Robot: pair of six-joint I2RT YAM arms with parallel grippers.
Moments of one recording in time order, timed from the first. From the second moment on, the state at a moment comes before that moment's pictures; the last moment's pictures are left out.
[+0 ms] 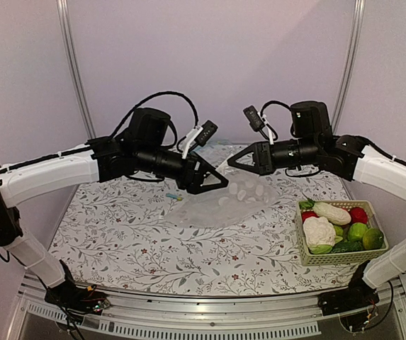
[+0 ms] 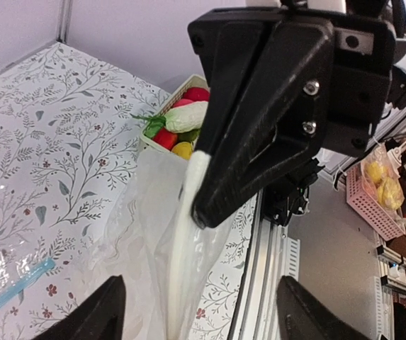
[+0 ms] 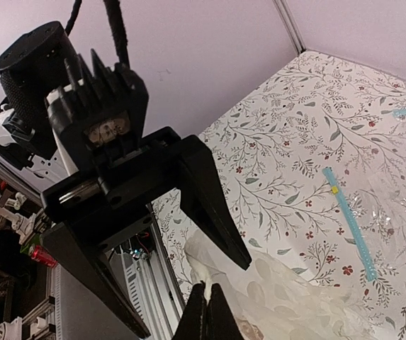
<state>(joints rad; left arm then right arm) -0.89 1.55 1.34 -0.26 0.55 -0.21 0.77 1.38 1.26 -0.26 -0.58 0.37</state>
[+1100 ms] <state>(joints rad) -0.71 1.15 0.83 -0.05 0.42 -0.30 0.68 1.13 1.19 -0.11 -0.51 0.52</state>
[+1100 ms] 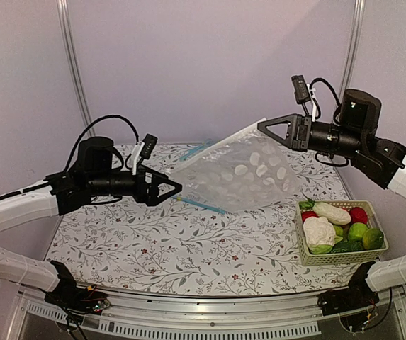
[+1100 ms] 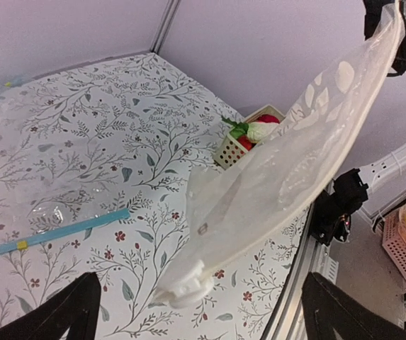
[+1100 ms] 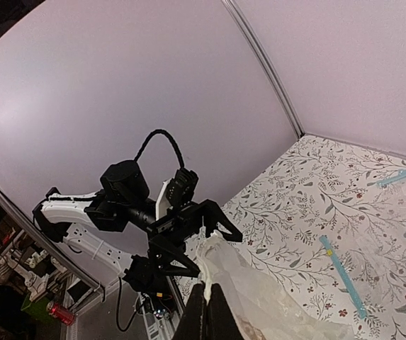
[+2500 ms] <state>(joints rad) -0.70 1.23 0.79 0.33 0.45 -0.46 0.68 1.08 1.10 0.08 -0.48 0.69</state>
